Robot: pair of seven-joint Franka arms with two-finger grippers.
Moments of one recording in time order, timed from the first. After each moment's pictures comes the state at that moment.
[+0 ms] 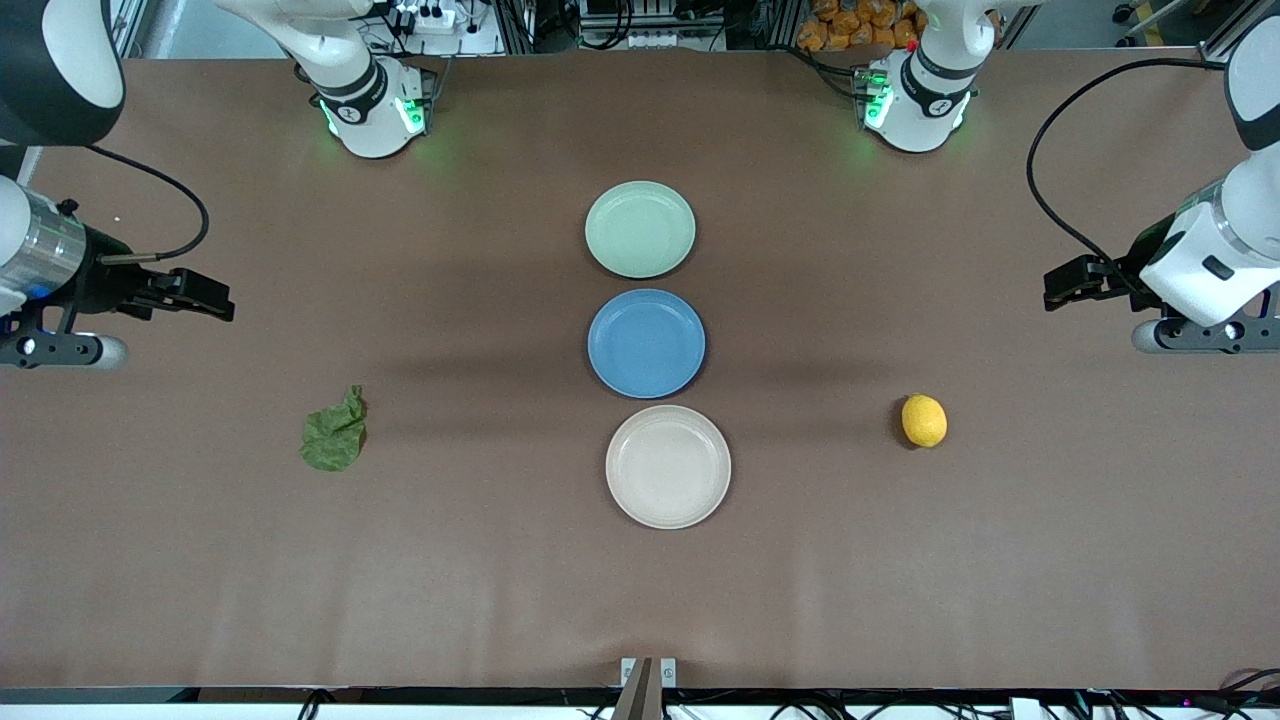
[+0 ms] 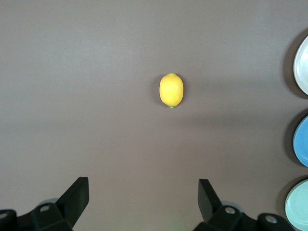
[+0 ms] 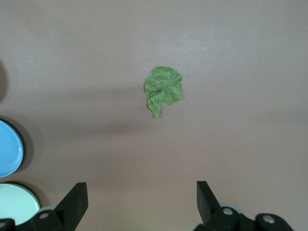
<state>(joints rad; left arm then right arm) 0.08 0.12 -0.18 -1.55 0.03 1.57 -0.08 -0.07 0.17 0.13 -1.47 0.00 1.52 0.10</state>
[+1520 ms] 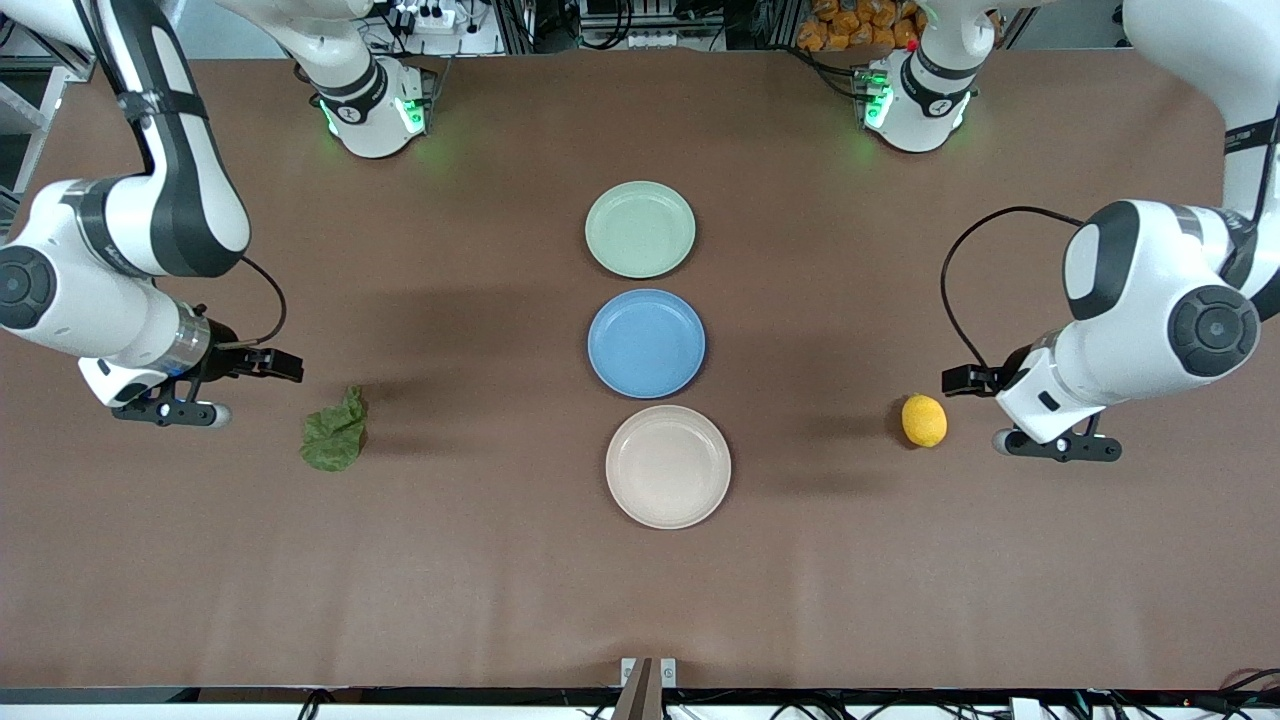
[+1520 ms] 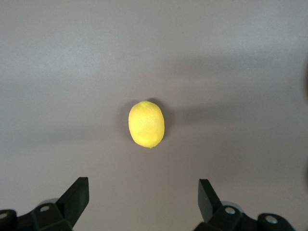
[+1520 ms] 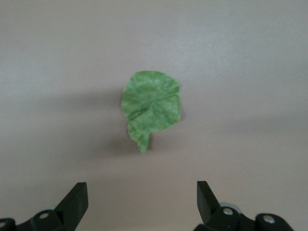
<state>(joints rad) 0.03 0.38 -0.19 -1.66 0.03 1.91 -0.08 -0.13 0.24 0.12 -1.95 0.00 2.11 0.10</state>
